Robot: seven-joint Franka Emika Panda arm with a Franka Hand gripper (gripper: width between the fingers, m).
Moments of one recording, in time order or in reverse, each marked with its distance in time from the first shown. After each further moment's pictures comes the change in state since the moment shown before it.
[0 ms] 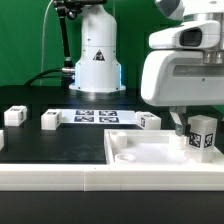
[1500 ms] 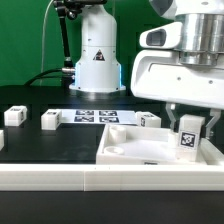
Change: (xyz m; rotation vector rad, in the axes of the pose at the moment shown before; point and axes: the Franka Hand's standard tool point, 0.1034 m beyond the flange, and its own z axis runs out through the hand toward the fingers) arm -0.010 0.019 0.001 -0.046 -0.017 0.993
